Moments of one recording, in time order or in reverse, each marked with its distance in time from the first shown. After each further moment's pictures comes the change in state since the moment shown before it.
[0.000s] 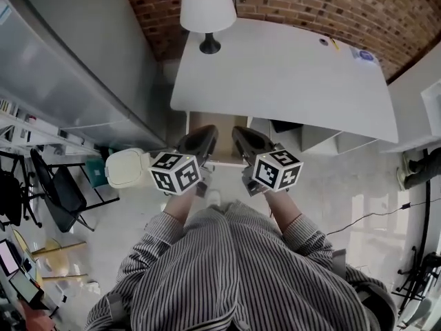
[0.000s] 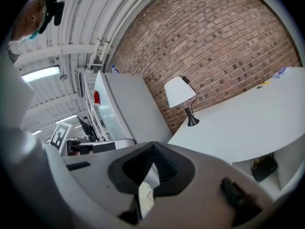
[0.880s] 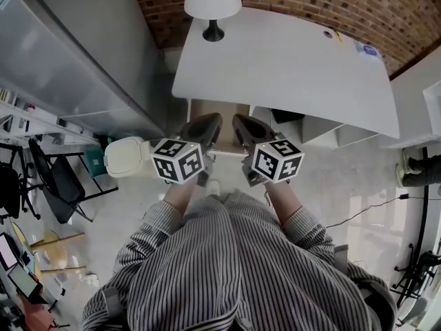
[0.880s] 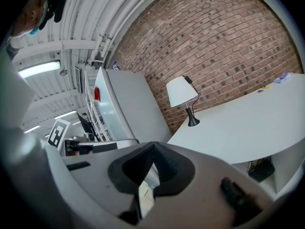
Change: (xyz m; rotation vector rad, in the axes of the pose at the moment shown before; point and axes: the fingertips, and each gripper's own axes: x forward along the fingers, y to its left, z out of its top) left arm -0.003 -0.003 -0.005 0.025 0.020 -0.024; right arm 0.005 0.010 -0.001 -0.039 0.007 -0.016
